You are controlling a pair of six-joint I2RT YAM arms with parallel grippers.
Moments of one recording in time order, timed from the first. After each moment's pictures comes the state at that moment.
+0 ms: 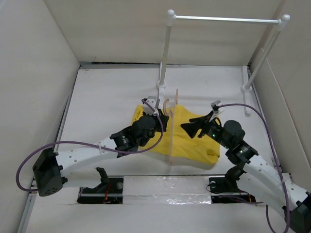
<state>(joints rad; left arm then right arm) -1.08 1.15 0.80 0.09 -0.50 -0.56 0.55 0.67 0.47 0.13 -0.20 0.48</state>
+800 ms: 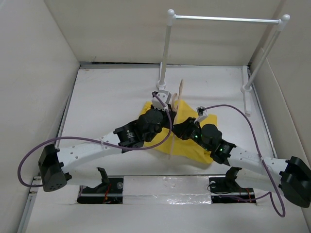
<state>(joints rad) -1.12 1.22 1.00 -0.02 -0.50 -0.46 0.89 1.01 0.42 0.47 0.09 0.87</state>
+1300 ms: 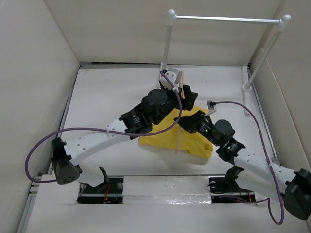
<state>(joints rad) -1.08 1.39 1.34 0.00 -0.36 -0.36 0.73 0.89 0.42 0.53 -0.04 0.99</state>
